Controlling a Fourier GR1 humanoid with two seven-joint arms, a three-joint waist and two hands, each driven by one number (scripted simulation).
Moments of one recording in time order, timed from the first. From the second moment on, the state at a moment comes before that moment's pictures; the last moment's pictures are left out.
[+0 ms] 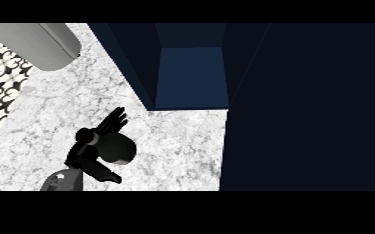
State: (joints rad) left arm -0.20 0.16 0.17 -0.82 -0.06 -0.61 -0.43; right arm 0.13 -0.18 0.37 -2.53 -0.07 -0.03 0.47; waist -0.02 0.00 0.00
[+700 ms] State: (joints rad) left arm -0.29 0.13 0.22 -0.67 0.04 -0.65 -0.42; right arm 0.13 -0.18 0.37 -2.52 -0.07 -0.02 0.45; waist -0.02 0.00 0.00
